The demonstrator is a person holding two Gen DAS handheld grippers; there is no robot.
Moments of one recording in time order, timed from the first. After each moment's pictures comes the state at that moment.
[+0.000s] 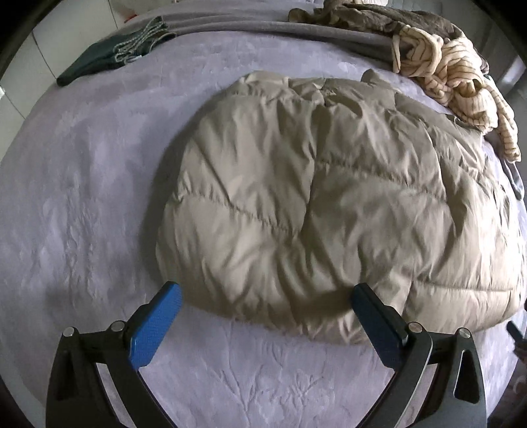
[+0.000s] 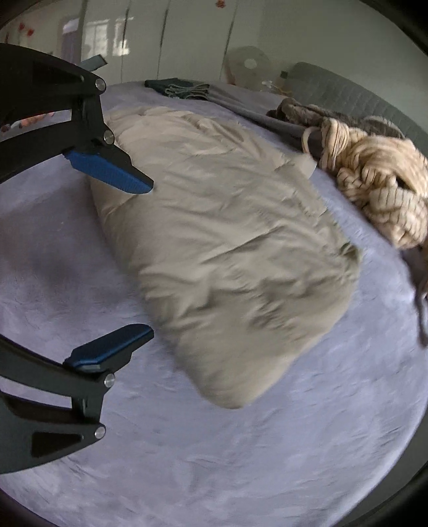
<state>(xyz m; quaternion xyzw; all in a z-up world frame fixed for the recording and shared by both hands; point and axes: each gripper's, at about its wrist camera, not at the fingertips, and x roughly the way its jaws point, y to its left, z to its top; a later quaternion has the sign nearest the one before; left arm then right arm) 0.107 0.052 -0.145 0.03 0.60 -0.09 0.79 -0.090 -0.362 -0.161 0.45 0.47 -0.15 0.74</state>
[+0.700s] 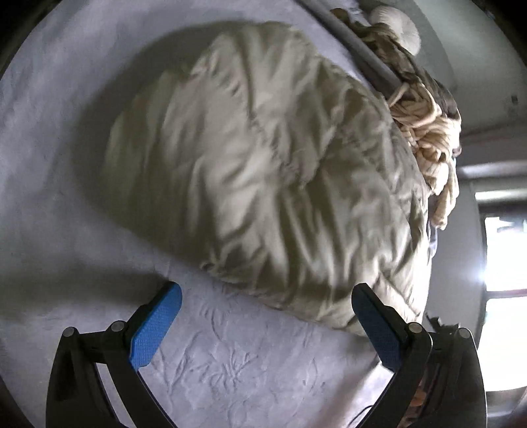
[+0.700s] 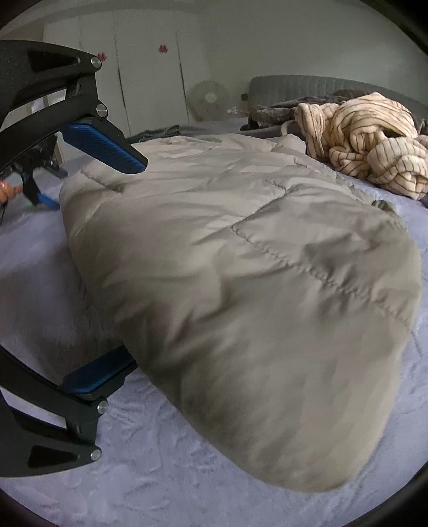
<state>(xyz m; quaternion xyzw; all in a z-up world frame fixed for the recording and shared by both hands) 0.090 0.114 -0.209 -0.28 0.64 -0.19 0.69 -0.074 -0.372 -0.226 0.61 0.42 -0.10 0.67</state>
